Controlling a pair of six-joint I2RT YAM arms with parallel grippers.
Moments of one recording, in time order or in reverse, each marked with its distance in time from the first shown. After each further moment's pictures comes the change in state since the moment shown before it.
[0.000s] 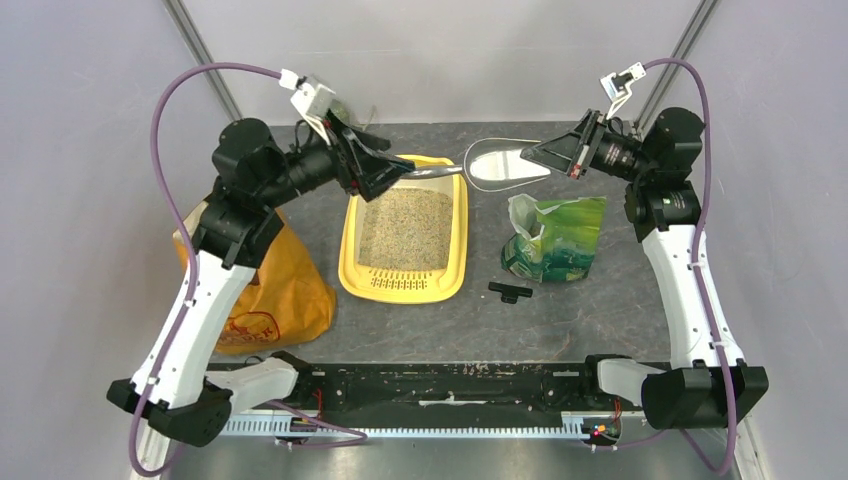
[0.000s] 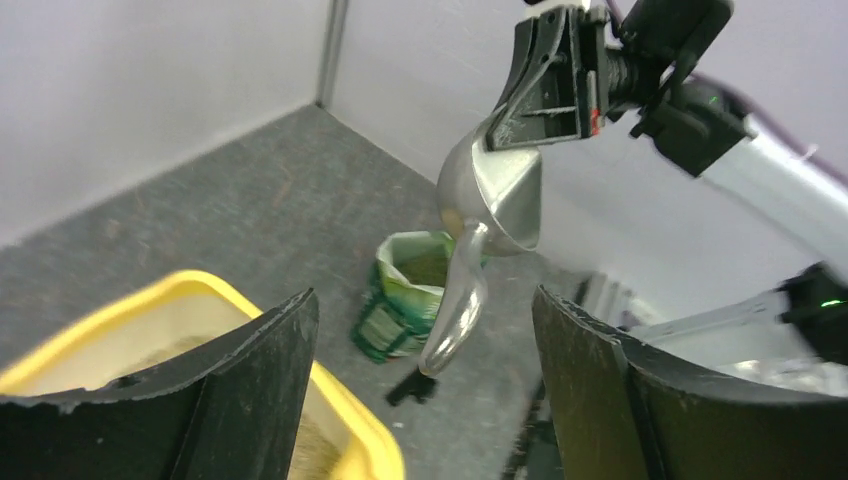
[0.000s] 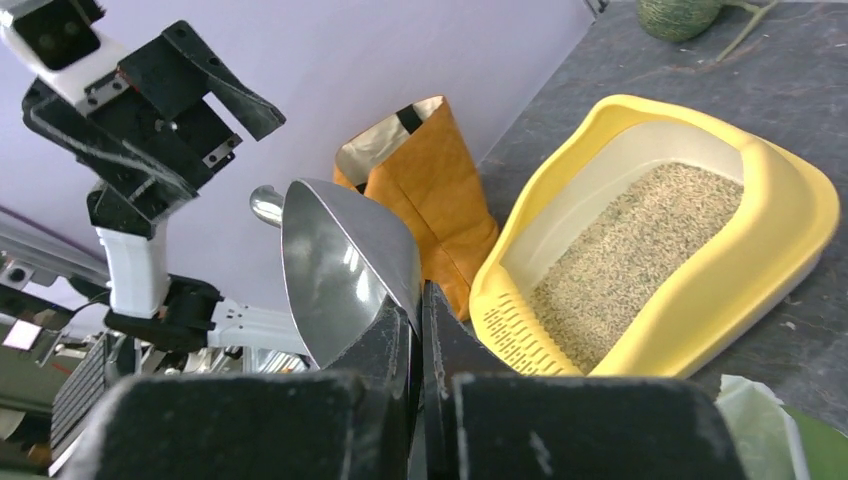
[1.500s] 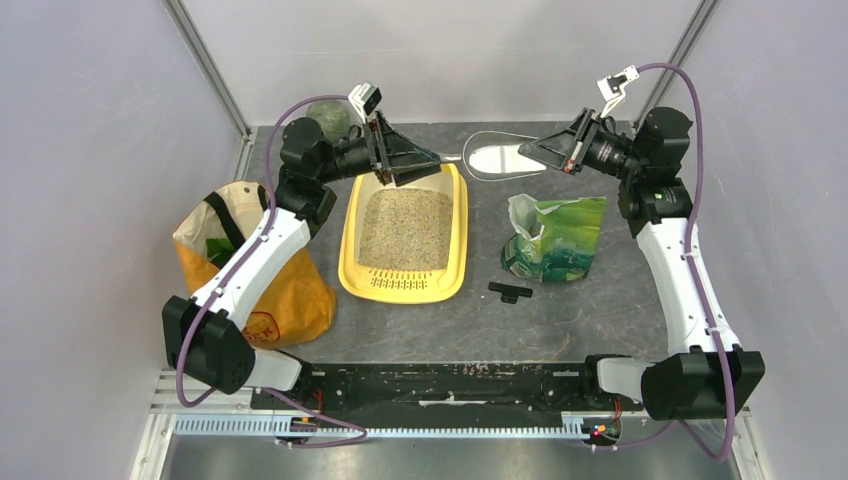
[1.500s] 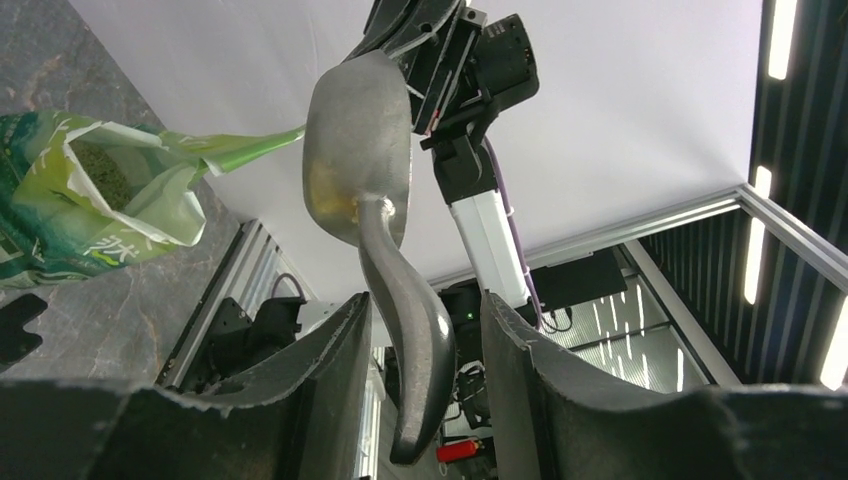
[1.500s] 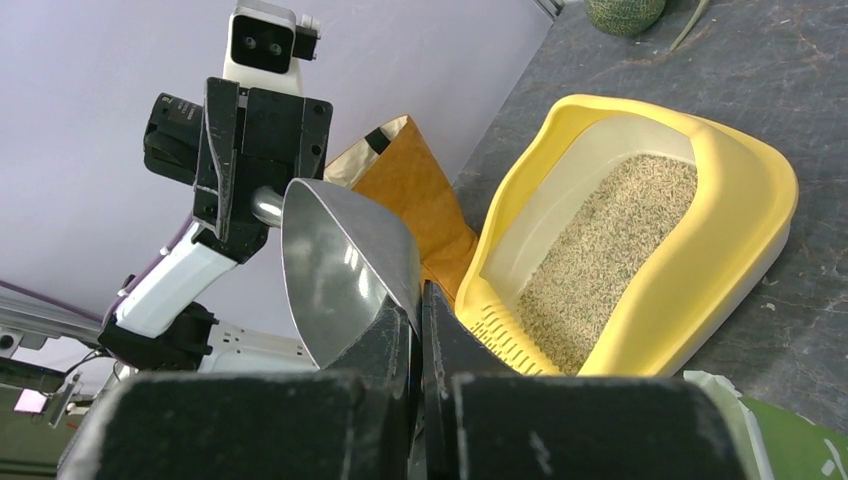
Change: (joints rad) left arm 0.100 0.265 -0.276 0.743 0.443 -1.168; right arm 0.006 0.040 -0.025 -0.018 0.100 0.004
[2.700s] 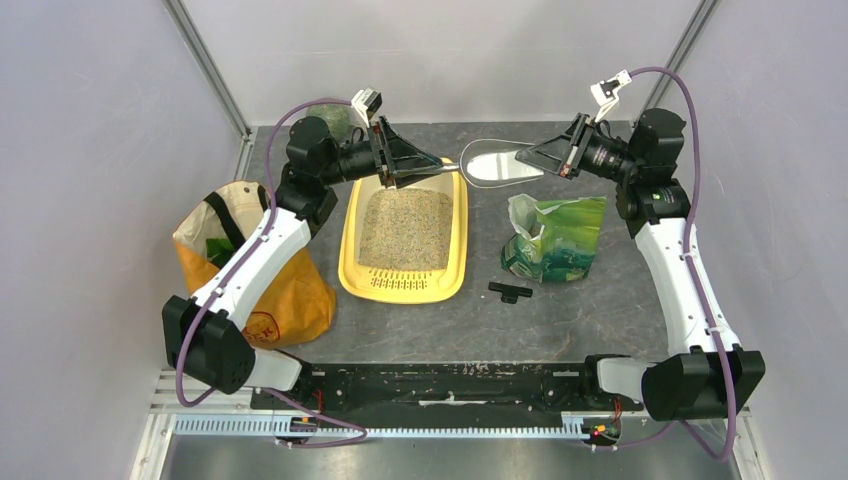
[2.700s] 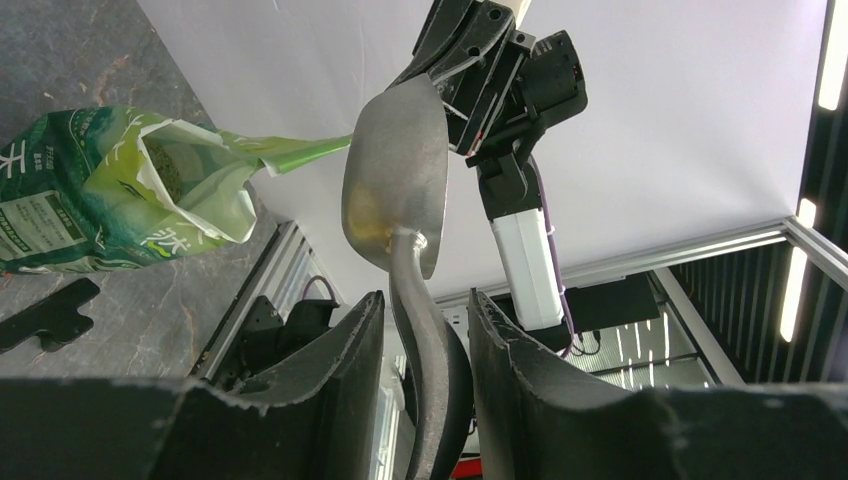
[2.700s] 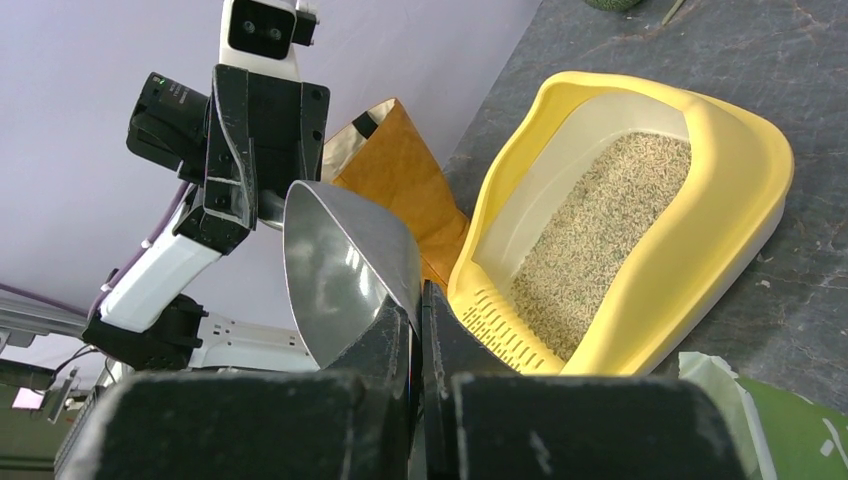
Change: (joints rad) left arm -0.005 0.000 0.005 -0.151 -0.053 0.109; right arm 0.011 0.000 -0.002 -0.069 0.013 -0.050
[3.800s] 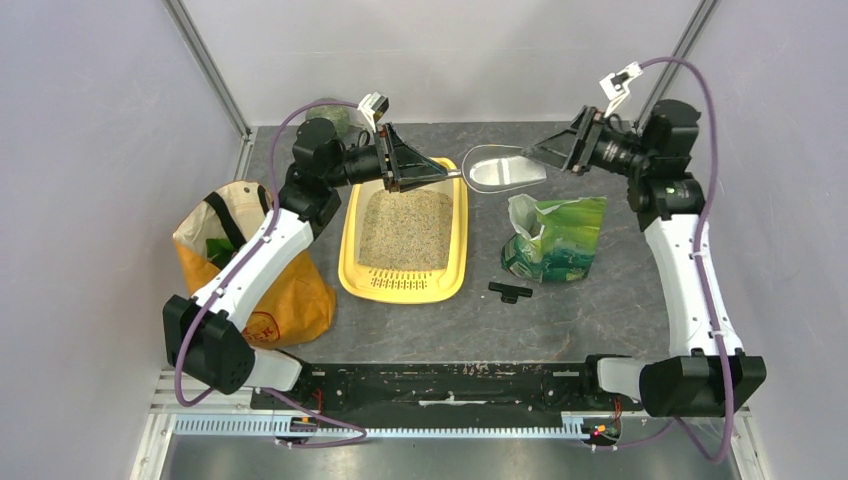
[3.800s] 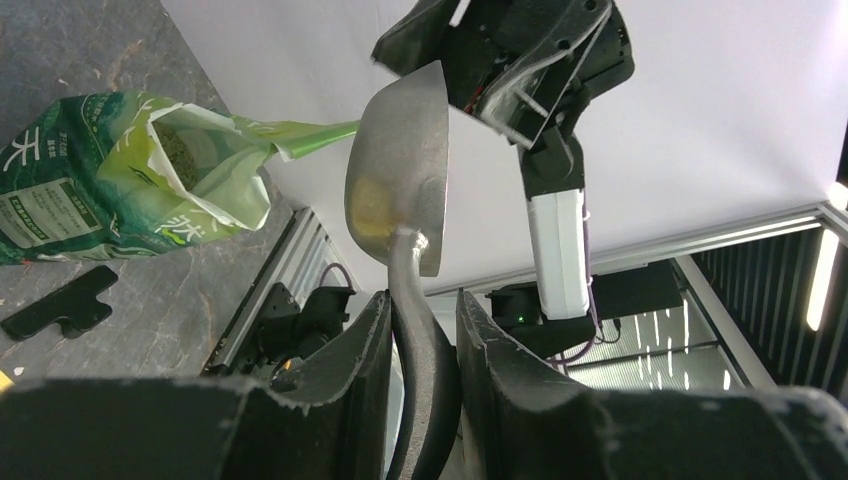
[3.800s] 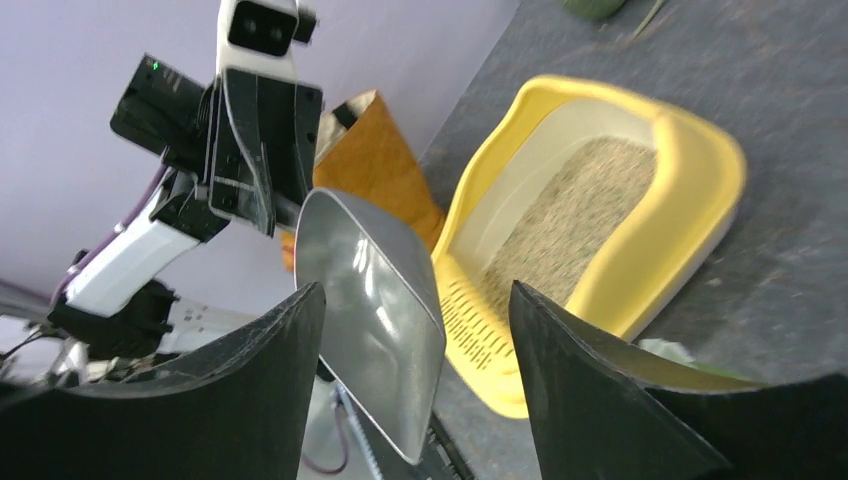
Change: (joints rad) left arm -0.026 0.000 0.002 -0.053 -0.002 0.067; right arm -0.016 0.008 0.068 -0.127 -0.025 -0.119
